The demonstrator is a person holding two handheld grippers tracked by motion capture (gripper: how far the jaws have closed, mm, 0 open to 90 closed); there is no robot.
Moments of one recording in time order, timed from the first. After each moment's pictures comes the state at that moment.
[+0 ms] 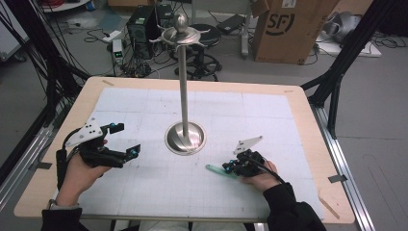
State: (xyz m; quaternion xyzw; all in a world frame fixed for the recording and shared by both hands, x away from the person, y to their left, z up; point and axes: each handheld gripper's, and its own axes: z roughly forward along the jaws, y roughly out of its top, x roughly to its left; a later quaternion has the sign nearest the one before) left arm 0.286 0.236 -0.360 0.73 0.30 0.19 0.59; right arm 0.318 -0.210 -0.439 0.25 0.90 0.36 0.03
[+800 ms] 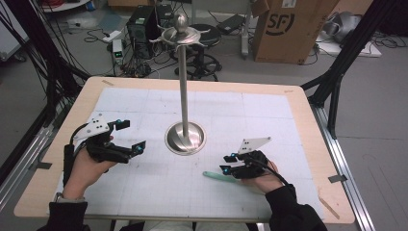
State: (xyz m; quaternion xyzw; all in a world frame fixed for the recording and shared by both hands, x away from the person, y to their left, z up) left arm 0.301 0.226 -0.360 0.73 0.29 0.18 0.59; right arm 0.307 -0.215 -0.420 0.23 0.87 0.43 0.05
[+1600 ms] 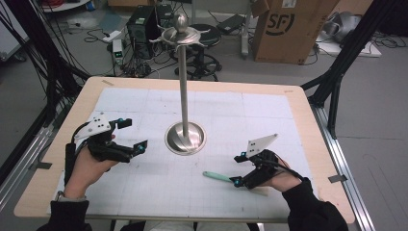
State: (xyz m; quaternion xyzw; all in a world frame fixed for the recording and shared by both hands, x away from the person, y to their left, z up) left arm 0.300 0.220 -0.355 0.73 0.28 0.18 0.59; right arm 0.297 -0.233 -0.391 0.16 0.91 0.38 0.01
